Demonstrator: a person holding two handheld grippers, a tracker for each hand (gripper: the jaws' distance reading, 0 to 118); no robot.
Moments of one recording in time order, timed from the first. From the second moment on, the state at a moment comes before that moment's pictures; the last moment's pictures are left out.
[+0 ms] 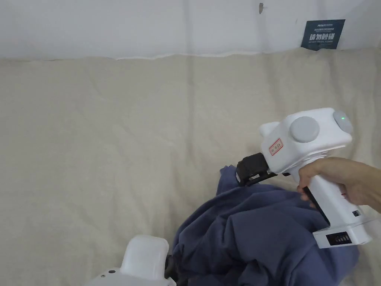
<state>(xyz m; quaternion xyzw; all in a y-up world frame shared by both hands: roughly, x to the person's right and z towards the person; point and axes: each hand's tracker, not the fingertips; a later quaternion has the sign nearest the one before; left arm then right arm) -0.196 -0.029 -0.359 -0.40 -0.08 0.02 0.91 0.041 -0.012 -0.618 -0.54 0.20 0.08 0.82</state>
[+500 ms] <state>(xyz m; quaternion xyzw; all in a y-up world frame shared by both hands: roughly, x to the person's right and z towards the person) -0.189 -0.028 -0.361 -0.40 -0.07 0.02 0.91 0.003 -0.003 -0.597 -0.56 0.19 0.17 0.79</state>
